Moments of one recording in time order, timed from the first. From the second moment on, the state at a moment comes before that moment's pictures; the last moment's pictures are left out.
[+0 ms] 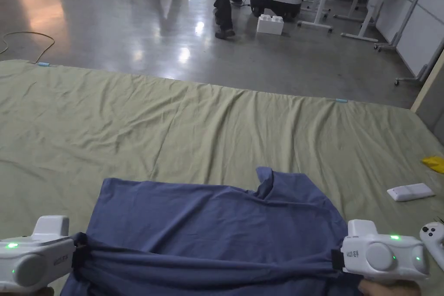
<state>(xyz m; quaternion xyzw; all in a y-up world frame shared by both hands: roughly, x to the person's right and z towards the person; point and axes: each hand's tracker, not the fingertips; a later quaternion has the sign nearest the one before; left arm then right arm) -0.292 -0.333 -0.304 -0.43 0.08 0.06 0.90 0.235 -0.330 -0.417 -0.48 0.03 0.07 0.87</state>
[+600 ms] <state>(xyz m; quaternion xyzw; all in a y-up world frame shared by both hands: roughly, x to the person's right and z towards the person) -0.272 -0.310 -0.303 -0.38 0.06 0.06 0.92 0.226 -0.308 -0.367 -0.29 0.03 0.08 0.95</state>
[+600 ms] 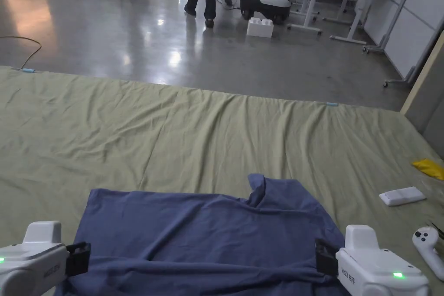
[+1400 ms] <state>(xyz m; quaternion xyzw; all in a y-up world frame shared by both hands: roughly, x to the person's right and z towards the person) -0.247 -0.251 -0.200 -0.18 0.11 0.03 0.98 0.162 -0.224 -0.235 0.00 0.03 0.08 1.00</state>
